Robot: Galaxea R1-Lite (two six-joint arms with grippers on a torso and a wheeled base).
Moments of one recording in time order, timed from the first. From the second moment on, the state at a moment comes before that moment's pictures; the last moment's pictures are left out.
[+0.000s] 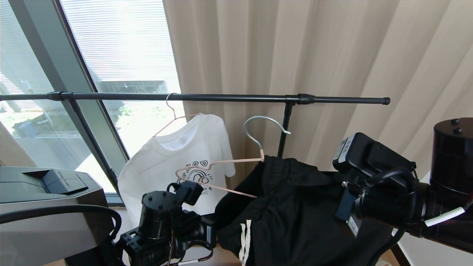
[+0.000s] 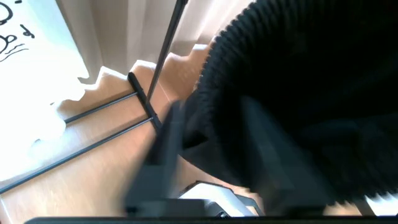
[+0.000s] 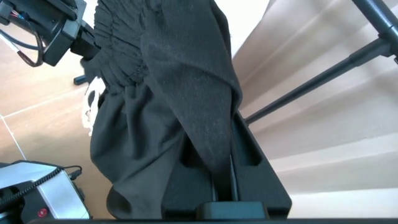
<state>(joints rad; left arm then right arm) -0.62 2.09 -0.37 -1.28 -0.12 -0.26 0.75 1.42 -0.71 -0.34 -0.06 -0.42</state>
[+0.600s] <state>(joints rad) -0.53 2.09 -0.35 -1.39 -0.09 -0.17 0.72 1.45 -0.68 -0.33 -0.06 -0.42</state>
